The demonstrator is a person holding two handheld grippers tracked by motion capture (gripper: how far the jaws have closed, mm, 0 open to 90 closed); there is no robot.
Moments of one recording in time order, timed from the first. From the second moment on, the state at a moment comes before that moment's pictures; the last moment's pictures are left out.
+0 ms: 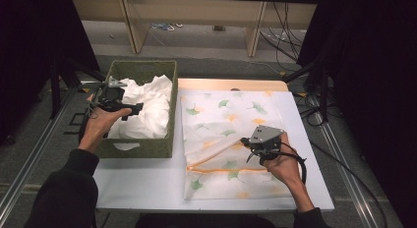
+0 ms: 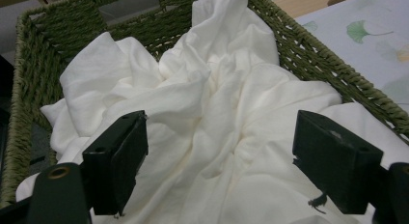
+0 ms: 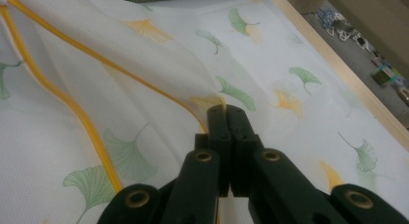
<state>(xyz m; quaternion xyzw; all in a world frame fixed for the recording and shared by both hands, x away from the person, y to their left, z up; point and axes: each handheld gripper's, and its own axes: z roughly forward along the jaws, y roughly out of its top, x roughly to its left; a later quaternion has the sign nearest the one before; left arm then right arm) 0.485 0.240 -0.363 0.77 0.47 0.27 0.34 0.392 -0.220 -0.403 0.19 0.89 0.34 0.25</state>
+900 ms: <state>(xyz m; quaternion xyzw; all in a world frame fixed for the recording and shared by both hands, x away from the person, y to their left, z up) 0.540 0.256 -0.396 0.76 0.52 0.21 0.32 0.391 -0.219 -0.404 0.18 0.89 0.34 0.25</state>
